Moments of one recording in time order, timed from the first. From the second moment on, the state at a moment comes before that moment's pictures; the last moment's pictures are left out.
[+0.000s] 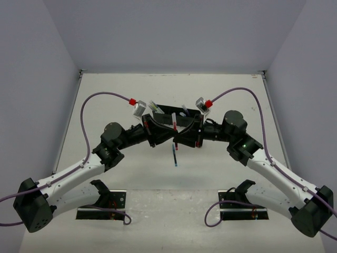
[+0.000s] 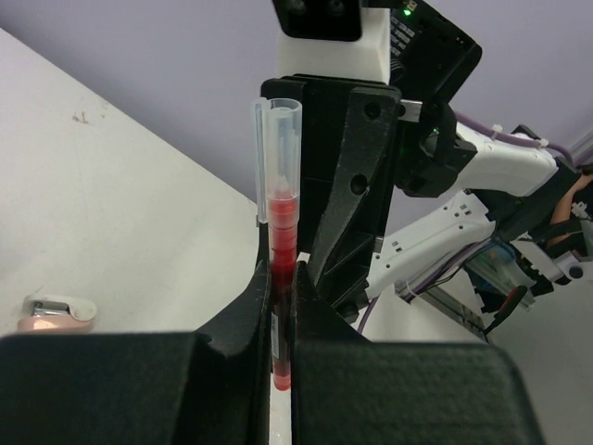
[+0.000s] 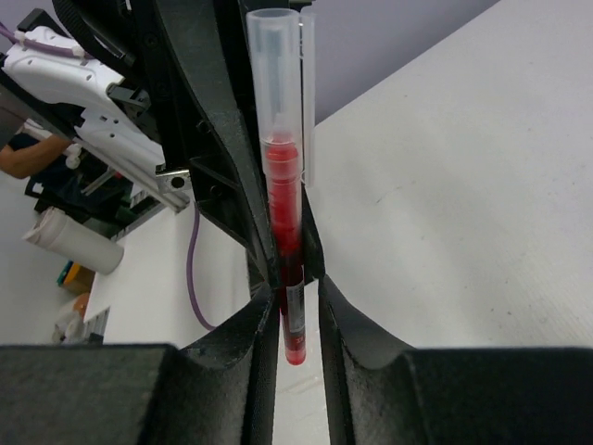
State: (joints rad) left arm -0.77 0.97 0.62 0.57 0.48 -0.72; right arm 0.66 0.99 0.79 0.13 -0.77 0.53
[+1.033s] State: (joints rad) left arm -0.77 0.96 0.95 0.01 0.15 -0.53; right arm 0.67 1.05 0.82 0.09 -0.73 0.43
